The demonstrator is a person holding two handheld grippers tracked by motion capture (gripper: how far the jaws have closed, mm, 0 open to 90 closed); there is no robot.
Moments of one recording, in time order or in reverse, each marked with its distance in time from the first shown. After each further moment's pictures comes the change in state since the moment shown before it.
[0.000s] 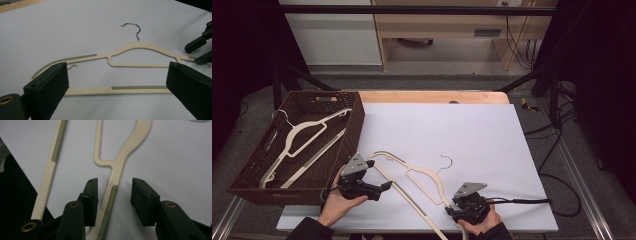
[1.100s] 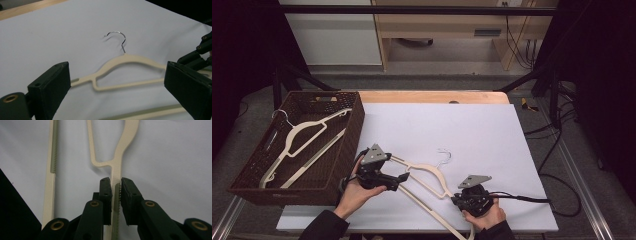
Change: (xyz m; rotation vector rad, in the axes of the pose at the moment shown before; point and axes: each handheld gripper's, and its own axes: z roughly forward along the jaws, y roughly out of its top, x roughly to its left) left arm -0.019 0.043 0.038 -0.003 -0.037 -0.006; right arm -0.014 0.010 -0.009 -0.004 -0.036 0.071
